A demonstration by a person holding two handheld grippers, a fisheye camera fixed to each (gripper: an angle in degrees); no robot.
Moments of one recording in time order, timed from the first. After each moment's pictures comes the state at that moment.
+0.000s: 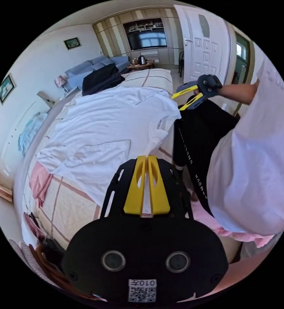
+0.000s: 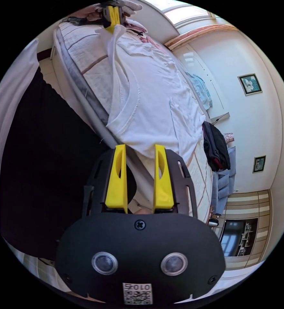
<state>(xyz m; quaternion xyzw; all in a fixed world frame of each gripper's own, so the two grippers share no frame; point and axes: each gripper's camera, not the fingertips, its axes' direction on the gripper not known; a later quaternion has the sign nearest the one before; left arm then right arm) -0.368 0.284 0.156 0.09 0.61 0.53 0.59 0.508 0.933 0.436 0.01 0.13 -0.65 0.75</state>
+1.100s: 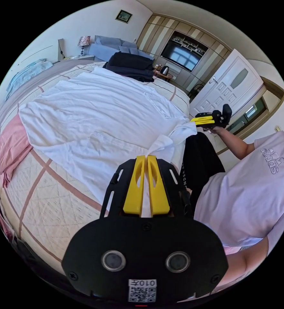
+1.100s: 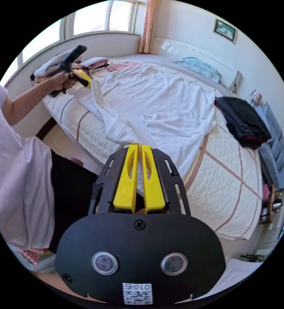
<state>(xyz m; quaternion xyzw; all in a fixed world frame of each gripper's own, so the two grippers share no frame) -0.299 0.129 0.340 -0.09 0.71 0.41 0.57 0.592 0.683 0.419 -0.10 -0.11 -0.48 0.87</state>
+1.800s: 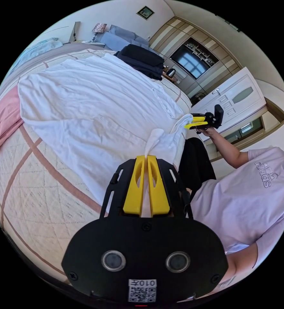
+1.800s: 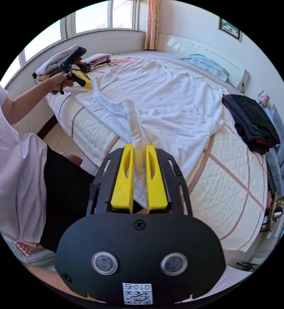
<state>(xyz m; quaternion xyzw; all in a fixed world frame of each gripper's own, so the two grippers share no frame) -0.301 0.110 0.375 -0.16 0.73 0.37 0.55 0.652 0.588 0.424 -0.10 -0.12 -0.50 0.85</state>
